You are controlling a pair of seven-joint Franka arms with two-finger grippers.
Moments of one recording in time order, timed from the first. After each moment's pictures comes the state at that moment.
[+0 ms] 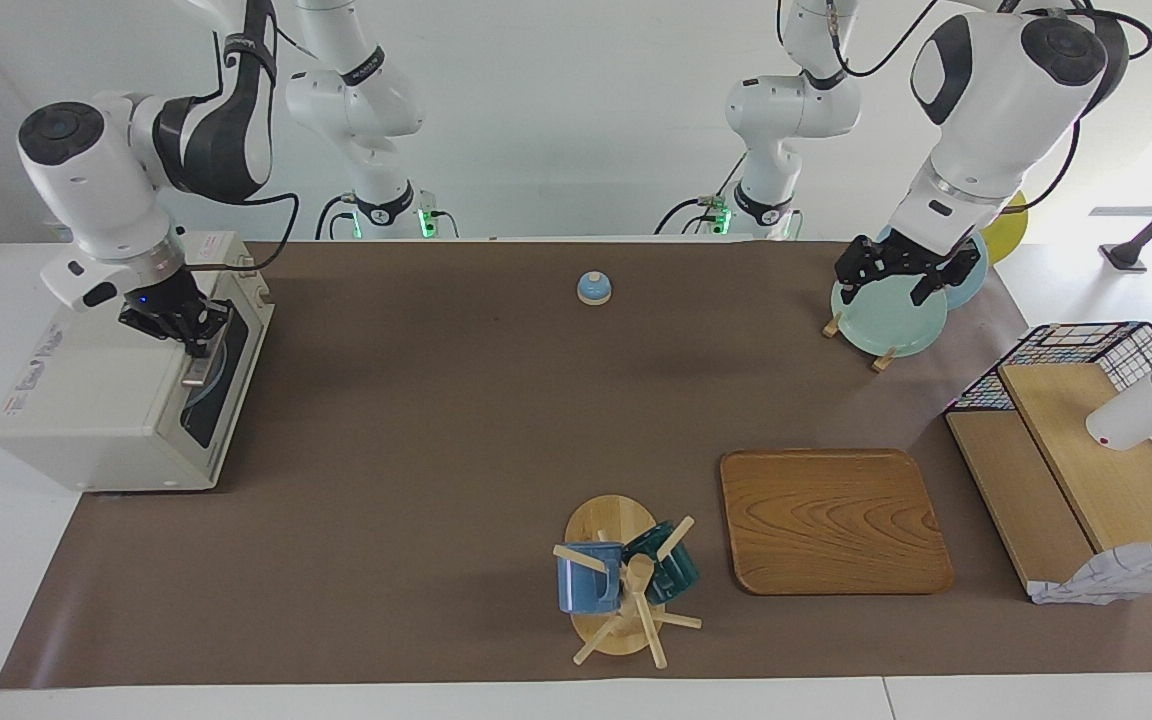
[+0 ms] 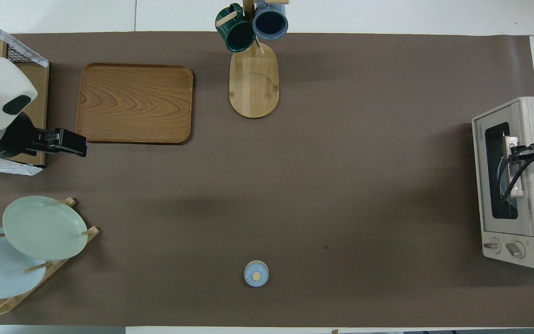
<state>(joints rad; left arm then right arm) -0.11 -0.02 -0.04 -1.71 -0.02 1.66 -0.04 -0.13 -0.02 -0.07 -1.97 -0.14 1.97 -0.21</state>
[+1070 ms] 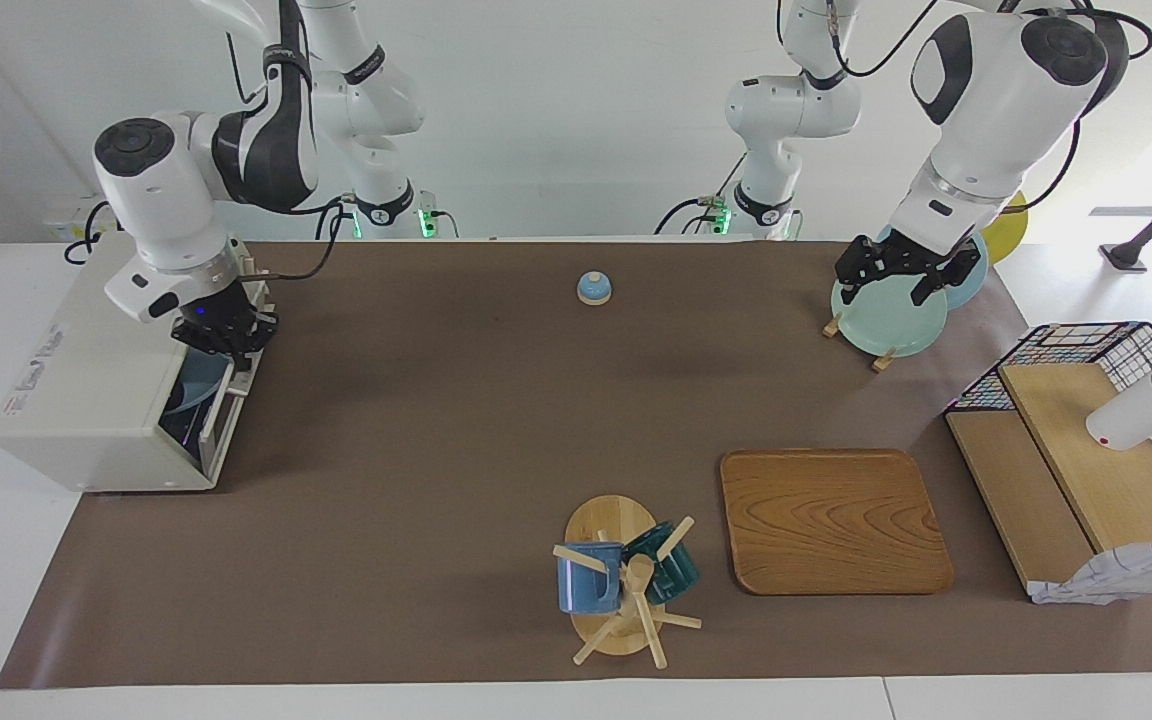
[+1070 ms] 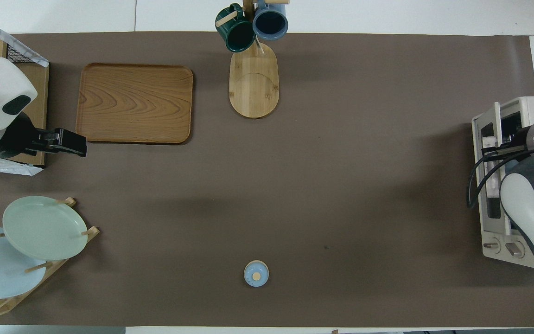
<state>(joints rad) -0.11 -0.02 -0.04 -1.71 -0.02 1.66 -0.04 -0.03 -0.03 -0.04 -2.09 -0.09 2.12 -0.14</state>
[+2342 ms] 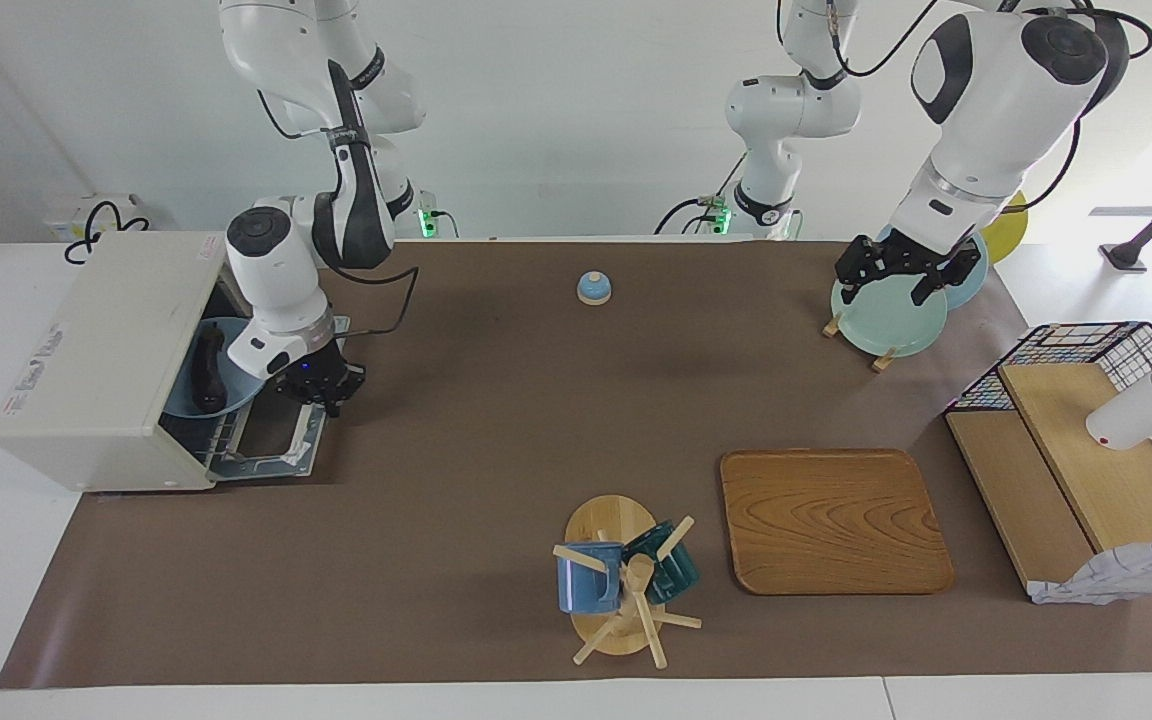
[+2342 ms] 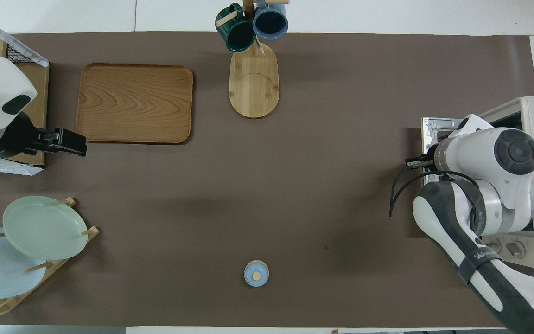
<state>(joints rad) -0.11 -0.02 -0.04 -1.71 -0.02 1.66 -0.04 0.05 0.12 -0.02 -2.26 -0.06 2.47 -0.06</state>
